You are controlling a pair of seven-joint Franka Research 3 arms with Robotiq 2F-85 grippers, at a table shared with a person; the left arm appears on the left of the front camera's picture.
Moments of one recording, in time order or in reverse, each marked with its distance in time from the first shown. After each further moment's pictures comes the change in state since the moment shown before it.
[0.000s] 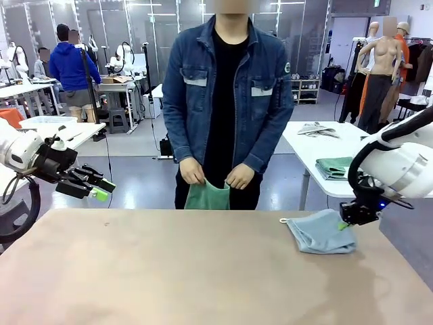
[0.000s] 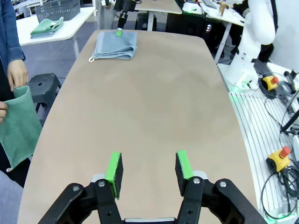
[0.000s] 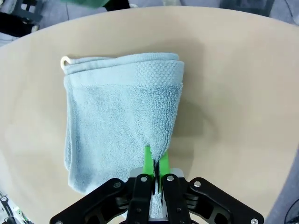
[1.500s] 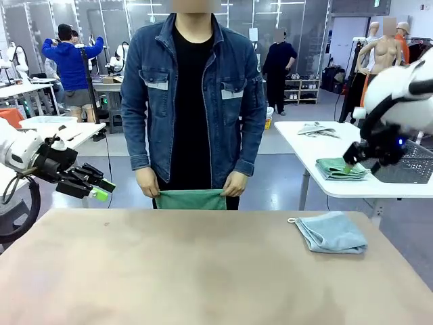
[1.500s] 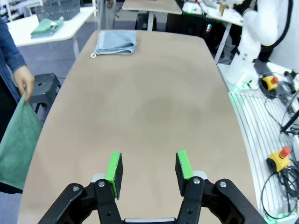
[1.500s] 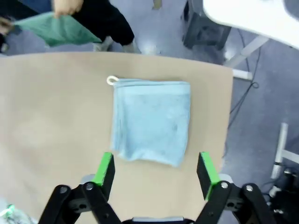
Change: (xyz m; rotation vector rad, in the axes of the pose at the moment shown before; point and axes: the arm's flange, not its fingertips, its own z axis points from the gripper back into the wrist) left arm 0.000 0.000 0.000 0.000 0.000 0.000; right arm 0.002 0.126 0.190 -0.229 -0.155 0.119
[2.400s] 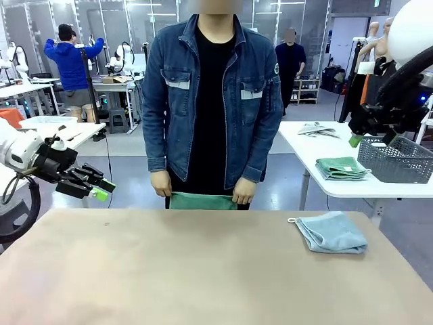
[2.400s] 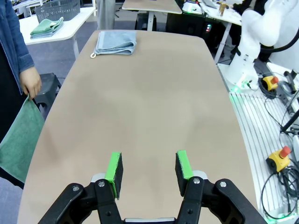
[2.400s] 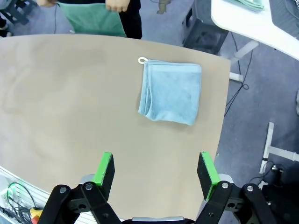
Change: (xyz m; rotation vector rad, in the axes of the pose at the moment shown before) left arm 0.000 0.000 0.000 0.000 0.000 0.000; right arm -0.045 0.071 0.123 -0.035 -0.017 0.077
